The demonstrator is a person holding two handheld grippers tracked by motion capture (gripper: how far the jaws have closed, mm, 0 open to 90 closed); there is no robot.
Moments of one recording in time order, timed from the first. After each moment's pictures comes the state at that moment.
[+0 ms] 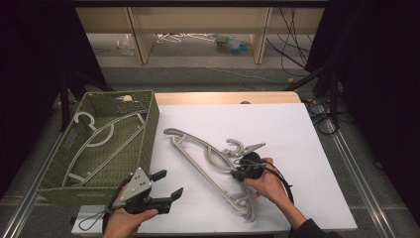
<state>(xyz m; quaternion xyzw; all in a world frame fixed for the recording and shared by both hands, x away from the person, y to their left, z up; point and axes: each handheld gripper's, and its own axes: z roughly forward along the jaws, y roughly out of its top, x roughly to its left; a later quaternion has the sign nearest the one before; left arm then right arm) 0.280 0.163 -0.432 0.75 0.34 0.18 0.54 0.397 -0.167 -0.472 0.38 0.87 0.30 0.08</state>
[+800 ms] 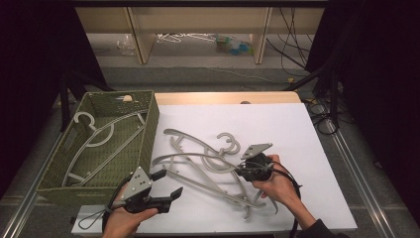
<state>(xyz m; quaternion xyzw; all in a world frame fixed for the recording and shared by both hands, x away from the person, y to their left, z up) 0.284 0.162 -0.430 0.76 0.34 0.18 0.53 0.377 -0.180 -0.438 0.29 0.90 0.32 0.12</state>
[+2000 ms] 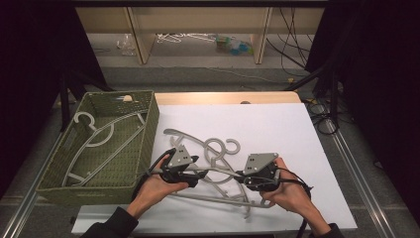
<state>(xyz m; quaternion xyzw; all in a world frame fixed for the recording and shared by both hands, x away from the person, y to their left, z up) 0.358 0.094 -0.428 0.85 0.24 0.15 0.45 0.340 -0.179 -0.402 0.14 0.92 0.34 0.15</state>
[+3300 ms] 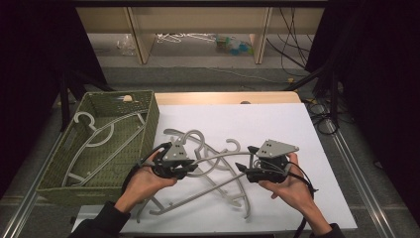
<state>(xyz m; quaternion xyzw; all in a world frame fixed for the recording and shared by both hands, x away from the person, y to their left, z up) 0.357 0.113 -0.388 0.88 0.22 0.15 0.38 0.350 -0.197 -0.388 0.27 0.83 0.44 0.21</state>
